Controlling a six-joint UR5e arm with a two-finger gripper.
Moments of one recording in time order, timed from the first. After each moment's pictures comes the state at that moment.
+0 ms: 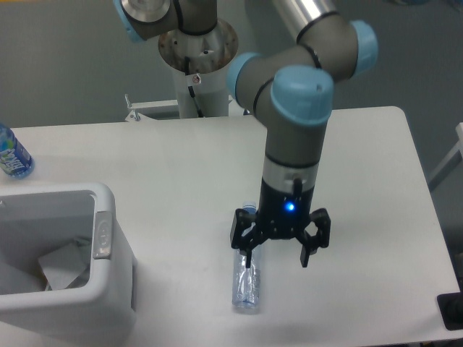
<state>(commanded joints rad) 2.43 -2.06 -1.44 -0.92 1.35 0.53</state>
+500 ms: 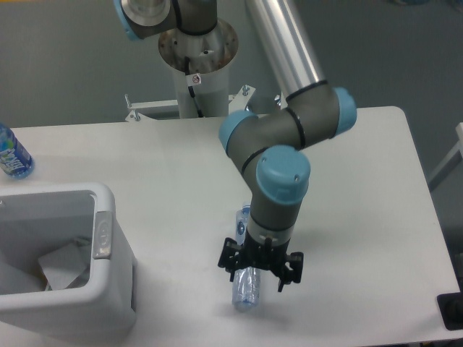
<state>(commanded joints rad) 2.37 -2.18 -1.44 -0.91 1.37 0.62</state>
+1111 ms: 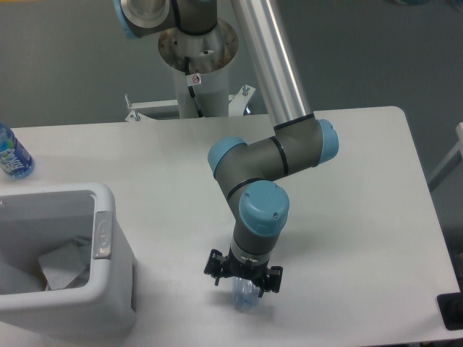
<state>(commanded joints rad) 2.36 -2.23 -1.45 -0.91 1.41 0.62</state>
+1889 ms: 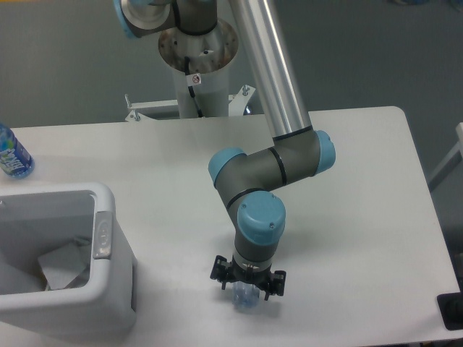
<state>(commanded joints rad) 2.35 -2.28 -1.46 -0.85 1.48 0.61</state>
